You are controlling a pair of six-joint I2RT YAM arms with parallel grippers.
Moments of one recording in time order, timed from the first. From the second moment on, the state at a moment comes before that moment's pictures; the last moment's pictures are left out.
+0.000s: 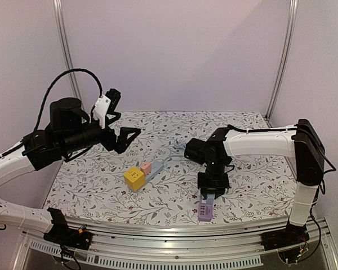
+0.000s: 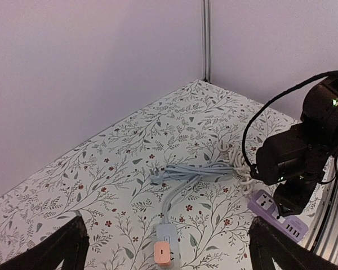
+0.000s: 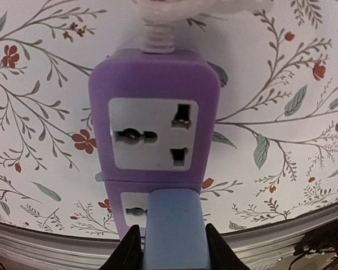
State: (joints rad) left arm -0.86 1.01 0.98 -0.23 -0.13 0.03; right arm 0.97 1.91 1.42 -1.15 -0.08 1.04
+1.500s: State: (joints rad) left arm -0.86 0.91 1.08 -0.39 -0.41 0.17; right arm 0.89 1.84 2.09 -0.94 0.25 0.73
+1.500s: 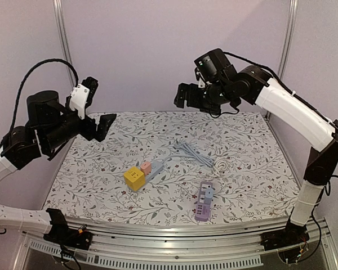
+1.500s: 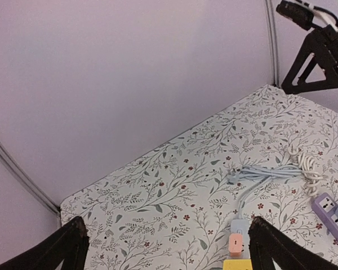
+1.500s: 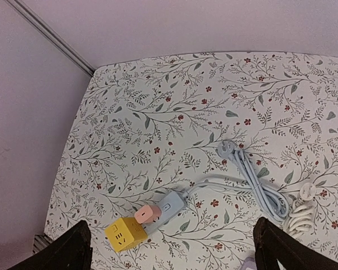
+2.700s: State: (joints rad) left arm -0.14 0.74 0.85 -0.43 -0.45 -0.29; right arm 0.32 1.26 1.44 -0.68 0.07 0.72
